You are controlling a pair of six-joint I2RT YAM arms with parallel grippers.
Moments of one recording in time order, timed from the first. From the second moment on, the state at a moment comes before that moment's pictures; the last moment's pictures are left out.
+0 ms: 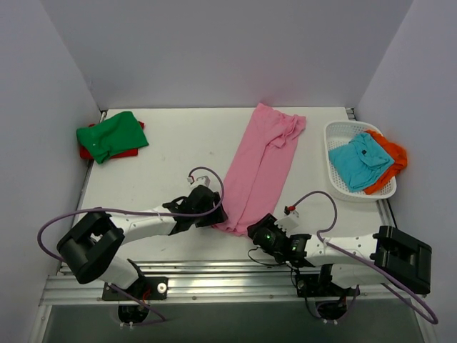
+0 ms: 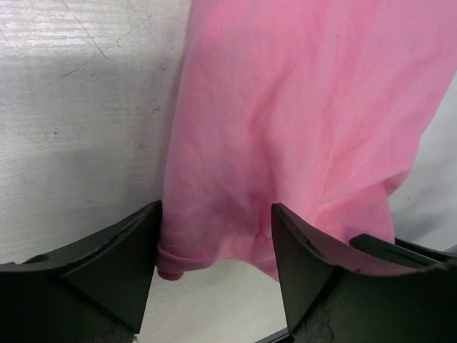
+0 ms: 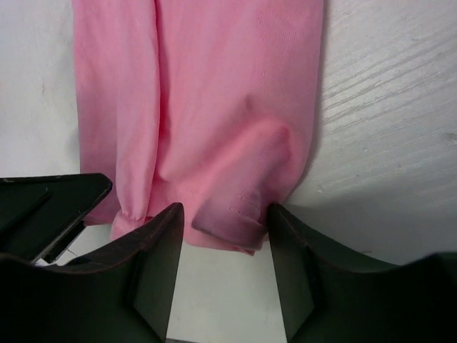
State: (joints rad) left arm -0.84 1.47 0.66 -0.04 -0.12 -0.94; right arm 1.17 1.18 0.30 -0.03 0.65 1.61
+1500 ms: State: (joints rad) left arm -1.04 1.25 0.68 -0.23 -0.26 -1.07; right arm 1.34 0.85 0.44 -0.70 0.66 1.68
